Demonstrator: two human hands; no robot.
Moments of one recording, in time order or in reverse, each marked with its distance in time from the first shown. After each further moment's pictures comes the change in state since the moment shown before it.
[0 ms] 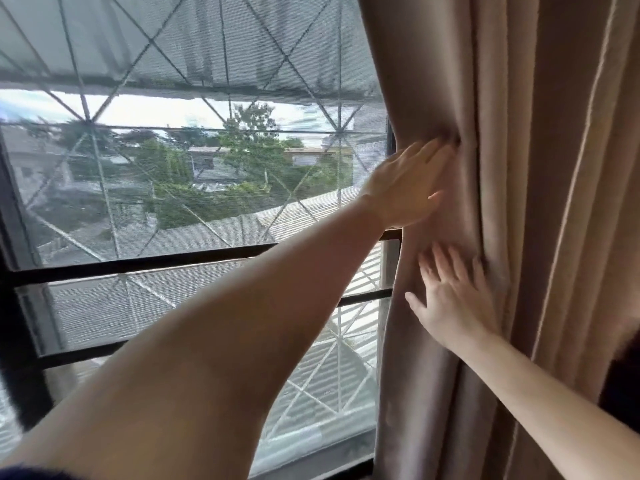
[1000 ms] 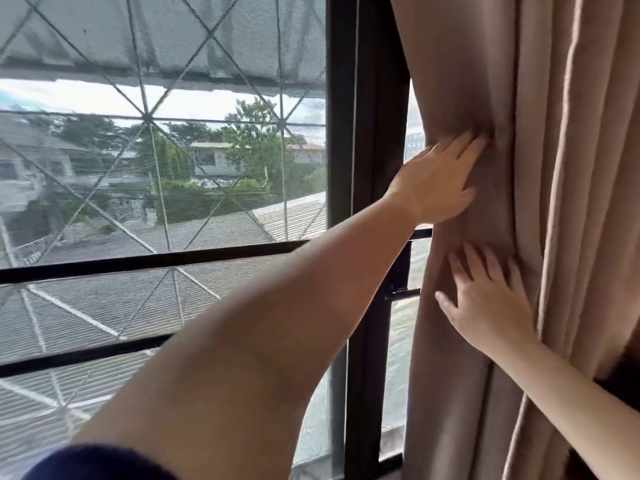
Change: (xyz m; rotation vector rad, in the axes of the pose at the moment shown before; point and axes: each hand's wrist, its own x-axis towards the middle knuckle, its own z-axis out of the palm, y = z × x) left_hand 0.119 0.074 0.103 -0.068 -0.026 -0.010; right_hand 0.032 0.159 0.059 -0.058 -0.008 0.023
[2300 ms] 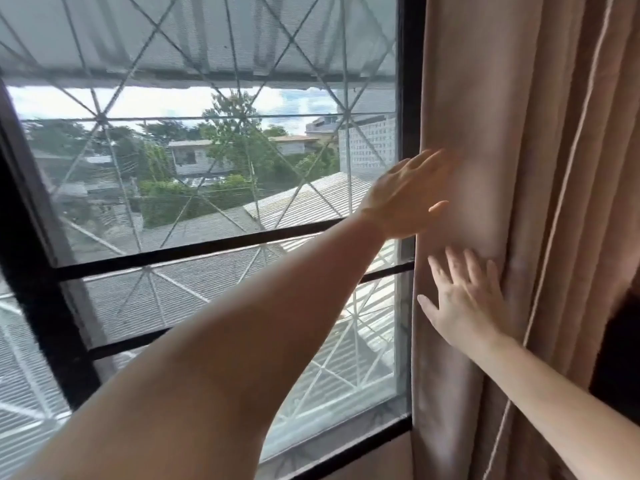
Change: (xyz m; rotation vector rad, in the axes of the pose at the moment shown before) left_hand -0.185 -0.081 -0.102 -0.008 -0.008 0.126; right_hand -0.089 -0.195 -0.078 0.054 -0.099 0.075
